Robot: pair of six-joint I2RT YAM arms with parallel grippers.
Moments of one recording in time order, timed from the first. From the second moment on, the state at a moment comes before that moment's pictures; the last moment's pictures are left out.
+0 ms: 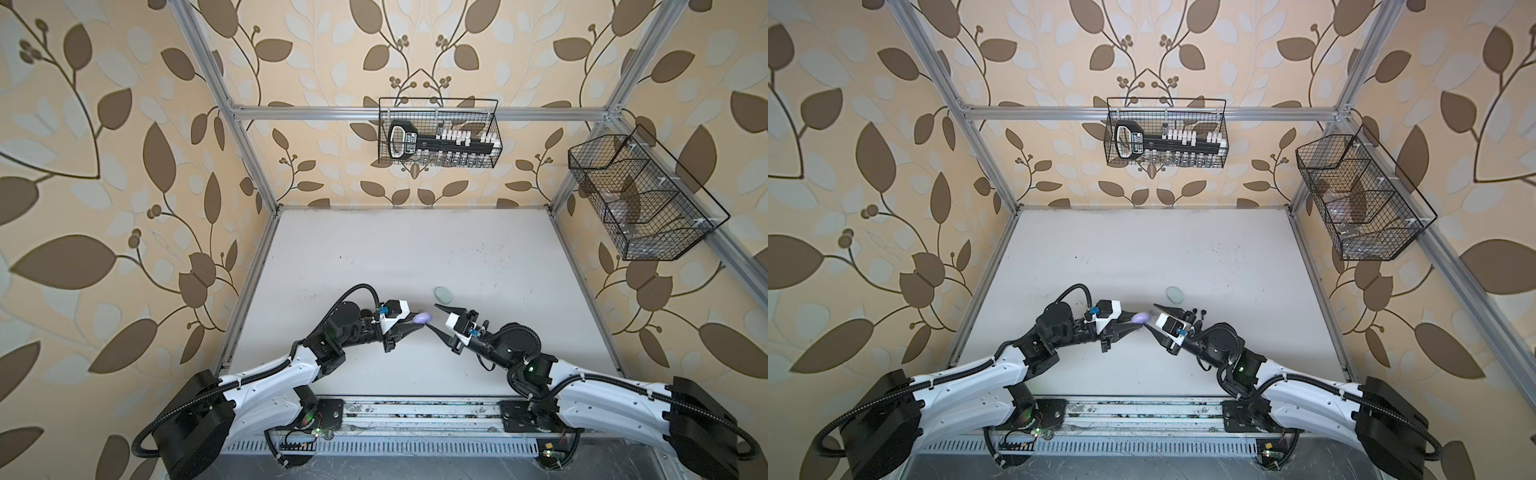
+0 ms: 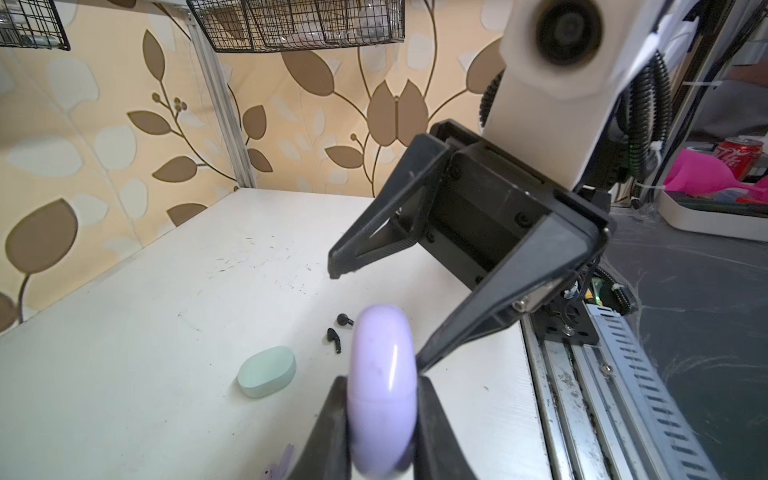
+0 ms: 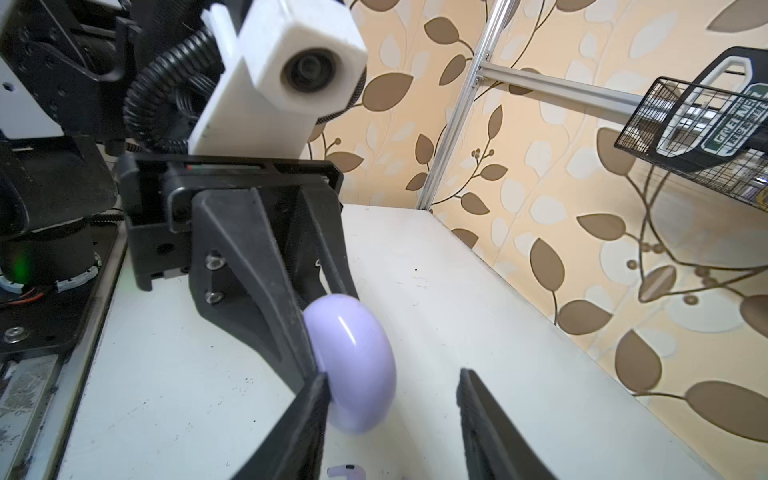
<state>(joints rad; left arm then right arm) -0.75 1.02 0.33 0.59 0.57 0.10 0.94 0.91 0.25 0.66 0.00 -0.34</state>
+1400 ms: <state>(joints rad) -0.67 1.18 0.13 1.22 0.49 -0.11 0.66 0.89 0.36 0.45 0.32 0.14</state>
